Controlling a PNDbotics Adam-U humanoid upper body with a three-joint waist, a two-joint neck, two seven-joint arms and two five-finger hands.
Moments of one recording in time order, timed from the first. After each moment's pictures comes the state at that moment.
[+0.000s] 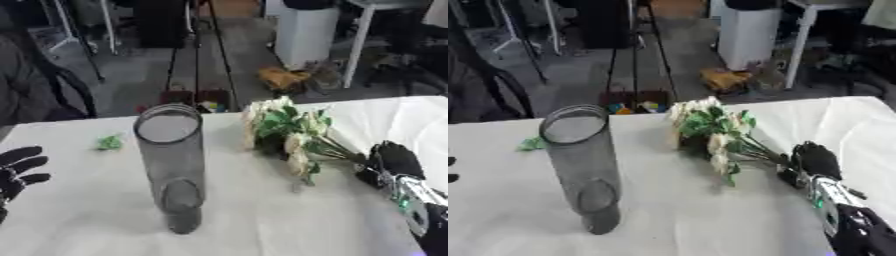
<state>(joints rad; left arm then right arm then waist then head) -0.24 0.36 -0.05 -1.77 0.20 -0.13 -0.11 -0.61 -0.52 0.01 -0.81 1.01 0.17 -0.26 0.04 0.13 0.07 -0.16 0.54</state>
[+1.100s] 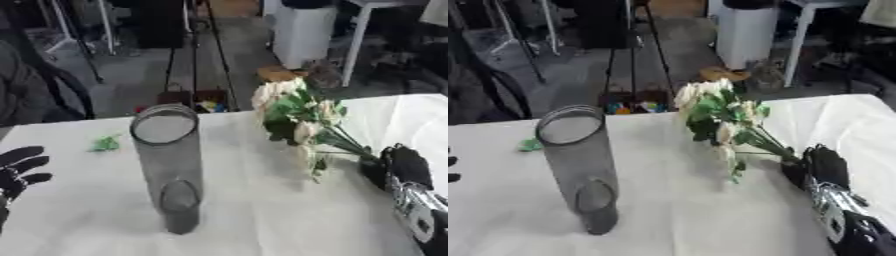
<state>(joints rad) -0.24 0.35 -0.05 -1.77 0.20 -0.13 -0.11 -0.60 -0.52 -0.01 -0.78 0.88 0.14 -0.44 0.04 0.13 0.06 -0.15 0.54</state>
